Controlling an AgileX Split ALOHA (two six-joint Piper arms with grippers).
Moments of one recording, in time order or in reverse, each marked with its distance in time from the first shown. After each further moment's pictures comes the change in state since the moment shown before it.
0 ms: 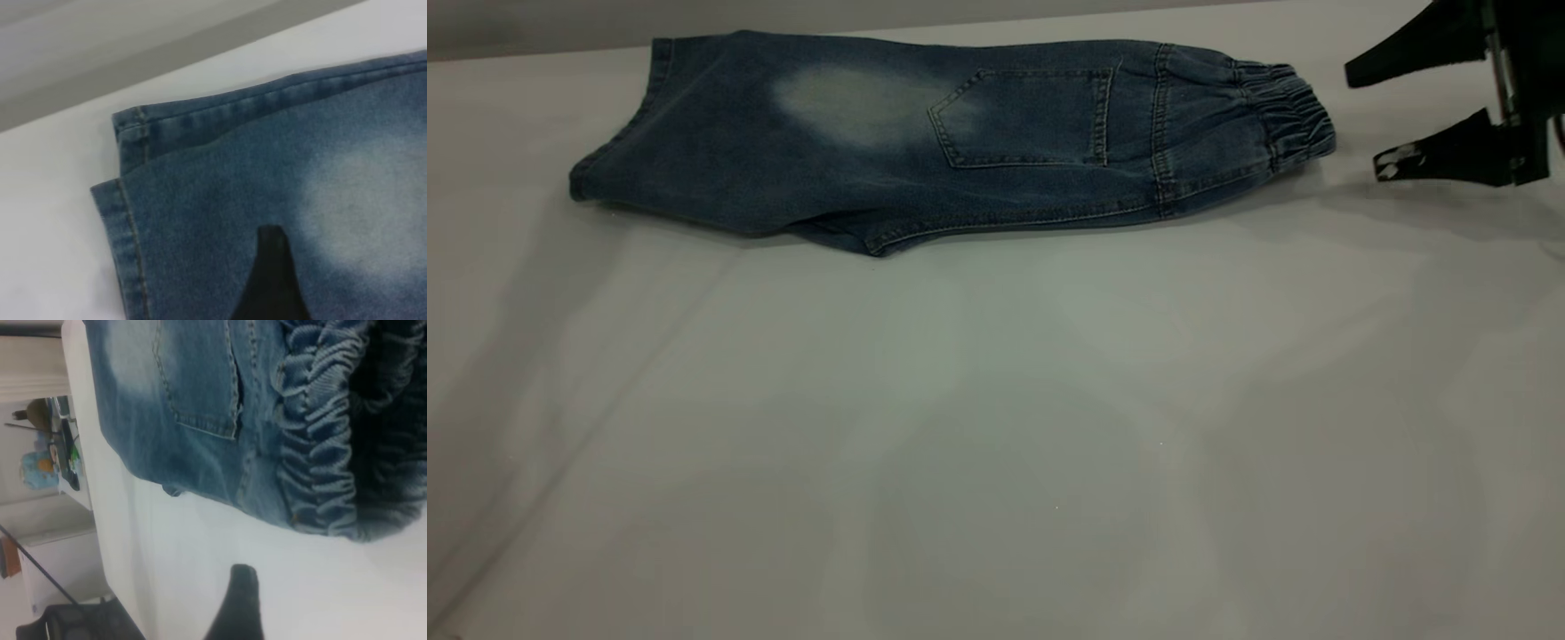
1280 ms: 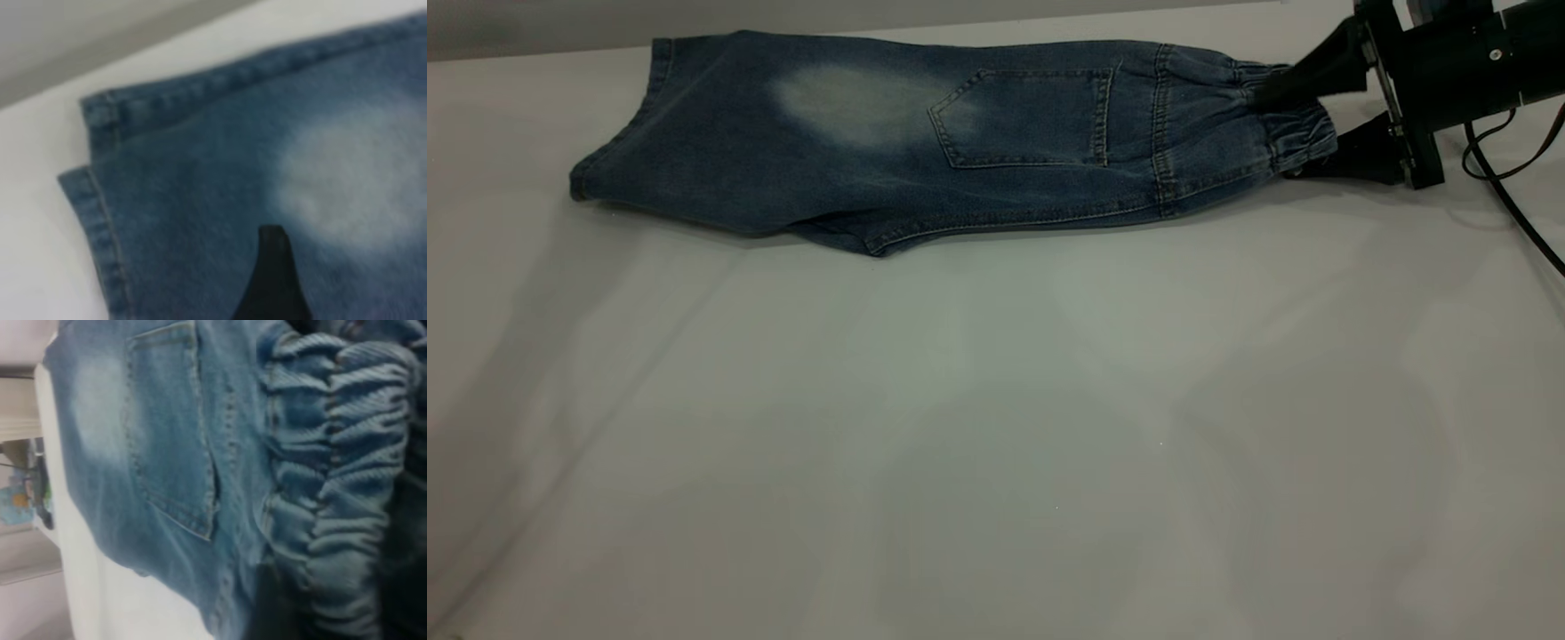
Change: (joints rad) left arm -0.035 0.000 0.000 0.033 0.058 0.021; right arm 0.118 0.117 -0.139 0.105 -0.153 0.018
